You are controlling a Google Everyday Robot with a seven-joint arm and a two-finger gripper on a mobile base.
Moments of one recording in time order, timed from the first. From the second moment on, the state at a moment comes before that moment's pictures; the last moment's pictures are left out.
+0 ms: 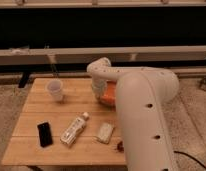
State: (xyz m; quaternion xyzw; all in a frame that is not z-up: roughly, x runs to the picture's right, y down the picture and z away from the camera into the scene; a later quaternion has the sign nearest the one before) arm -0.023 0.049 0.923 -0.28 0.17 0.54 0.78
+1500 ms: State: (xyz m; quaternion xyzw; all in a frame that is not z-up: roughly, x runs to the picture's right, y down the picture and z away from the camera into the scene) arm -0.057 0.089 0.851 -0.30 0.17 0.47 0.81
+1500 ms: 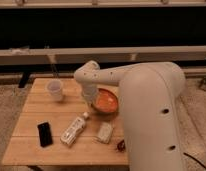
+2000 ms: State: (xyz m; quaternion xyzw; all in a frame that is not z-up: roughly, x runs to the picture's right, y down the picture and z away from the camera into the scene) arm -0.033 0.092 0.845 -0.30 0.17 0.47 0.81
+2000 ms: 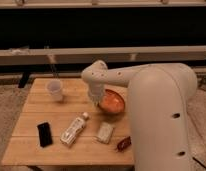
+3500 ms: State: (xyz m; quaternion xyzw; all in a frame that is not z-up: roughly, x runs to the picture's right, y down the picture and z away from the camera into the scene) arm -0.049 0.105 0.822 -0.29 0.17 0.42 0.85
